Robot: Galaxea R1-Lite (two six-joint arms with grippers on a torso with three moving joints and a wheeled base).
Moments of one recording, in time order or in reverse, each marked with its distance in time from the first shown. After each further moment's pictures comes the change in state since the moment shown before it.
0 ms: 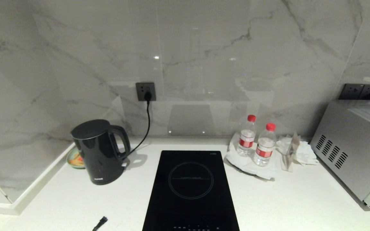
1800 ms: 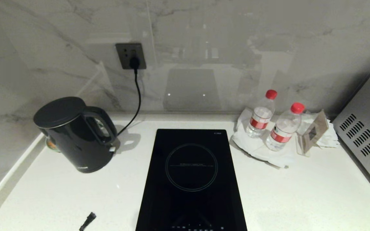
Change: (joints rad) left arm -0.002 -0.006 0.014 0.076 -0.013 -0.064; right arm 0.000 0.000 0.000 0.000 0.000 0.000
